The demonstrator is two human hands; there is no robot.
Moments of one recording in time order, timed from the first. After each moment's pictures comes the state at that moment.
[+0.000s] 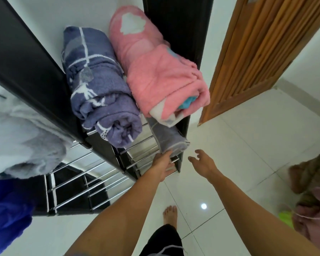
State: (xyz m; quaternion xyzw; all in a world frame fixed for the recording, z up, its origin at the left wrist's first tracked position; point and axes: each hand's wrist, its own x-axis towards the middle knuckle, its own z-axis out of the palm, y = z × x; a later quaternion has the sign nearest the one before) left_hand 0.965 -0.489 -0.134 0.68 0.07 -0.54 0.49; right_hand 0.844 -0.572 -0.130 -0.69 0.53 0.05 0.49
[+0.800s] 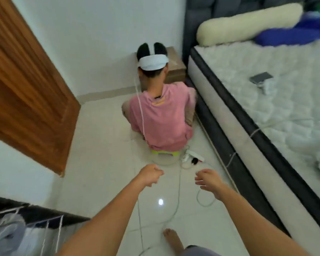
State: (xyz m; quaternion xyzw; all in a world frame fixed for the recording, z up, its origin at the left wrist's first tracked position) left_hand 0.560 -0.405 -0.087 0.54 -0.65 -0.53 -0.08; right_hand 0.380 -0.264 -0.116 -0.11 0.77 -0.38 0.50
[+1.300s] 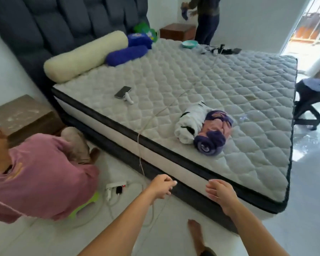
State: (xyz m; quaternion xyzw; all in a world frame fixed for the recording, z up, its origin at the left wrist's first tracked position) left_hand 0.270 -0.151 -0.077 0.21 -0.77 -0.54 -0.27; right_hand 0.249 0.067 -0.095 0.27 0.69 -0.64 0.21
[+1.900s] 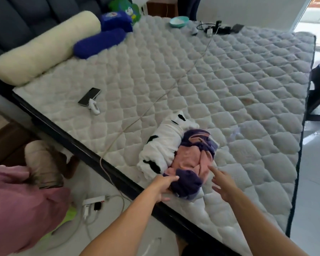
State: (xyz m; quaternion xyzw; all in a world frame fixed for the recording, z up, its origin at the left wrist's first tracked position) left_hand -0.012 -0.018 -0.118 0.38 -0.62 -0.60 -0.33; right_hand -0.056 0.184 -0.143 0.34 0.65 -0.63 0.27
